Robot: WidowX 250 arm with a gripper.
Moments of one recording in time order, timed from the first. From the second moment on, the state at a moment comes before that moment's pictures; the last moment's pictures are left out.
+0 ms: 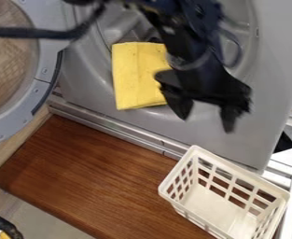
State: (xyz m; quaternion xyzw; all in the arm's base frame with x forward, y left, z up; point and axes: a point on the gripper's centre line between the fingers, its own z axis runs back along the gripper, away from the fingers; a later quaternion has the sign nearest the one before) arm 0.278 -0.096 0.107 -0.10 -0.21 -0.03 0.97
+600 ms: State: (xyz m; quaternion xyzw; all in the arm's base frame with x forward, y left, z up) arm 0.265 -0.159 0.068 -0.12 -0.16 -0.11 0.97
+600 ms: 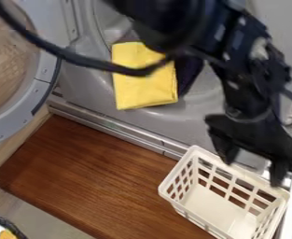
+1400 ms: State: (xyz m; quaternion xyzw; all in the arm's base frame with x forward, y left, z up) arm 0.272 -0.208 0.007 -0.10 -0.11 -0.11 0.98
